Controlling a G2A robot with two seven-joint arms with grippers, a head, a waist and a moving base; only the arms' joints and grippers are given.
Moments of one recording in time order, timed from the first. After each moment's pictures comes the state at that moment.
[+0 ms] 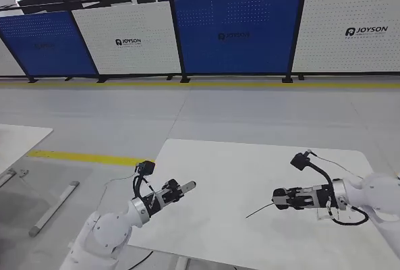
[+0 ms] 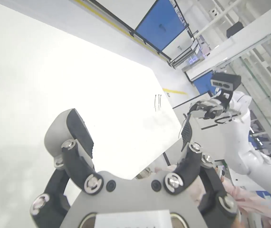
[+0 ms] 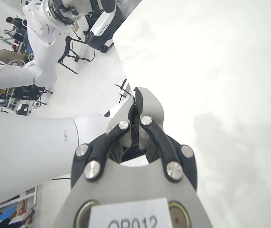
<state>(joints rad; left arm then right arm) 1.73 -1.08 -1.62 -2.01 0.22 -0.08 -0.63 -0.78 -0.89 0.88 -1.52 0.18 -0.31 1.24</state>
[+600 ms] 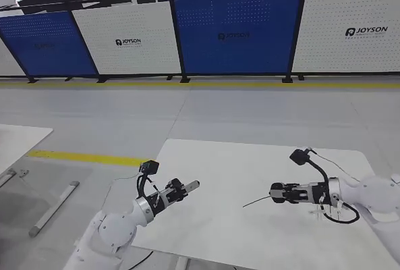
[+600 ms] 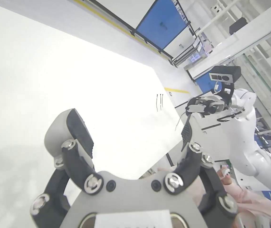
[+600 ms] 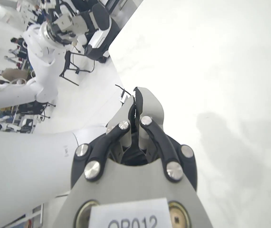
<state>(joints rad) 1.71 -1.08 -1.59 -1.99 0.23 -0.07 -0.60 -0.81 -0.90 0.88 -1.51 0.12 -0.21 1.09</state>
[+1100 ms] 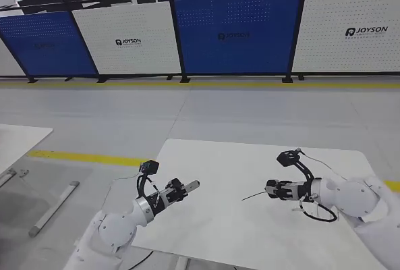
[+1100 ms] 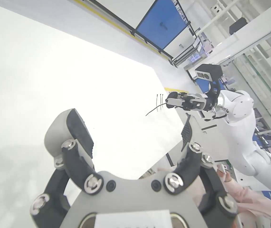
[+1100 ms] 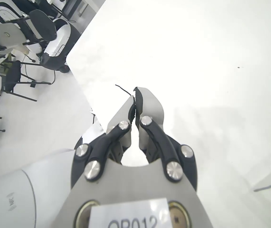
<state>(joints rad) 1.71 -1.08 -1.59 -1.99 0.23 -0.07 -0.60 -0.78 -0.93 0.77 -1.52 -0.15 -0.14 0.96</state>
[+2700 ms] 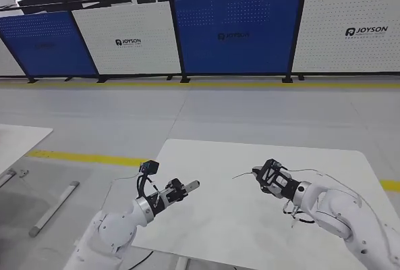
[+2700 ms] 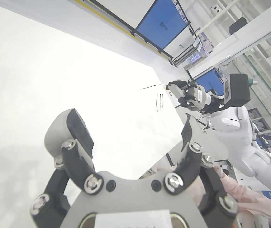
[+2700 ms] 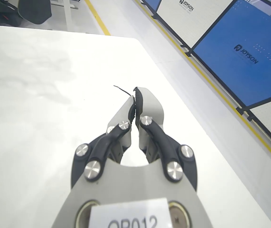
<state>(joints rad) 1.71 -1.08 -1.59 -1.99 0.23 -0.07 -0.60 -0.79 -0.91 0.61 -1.61 -0.98 -0.34 0.24</state>
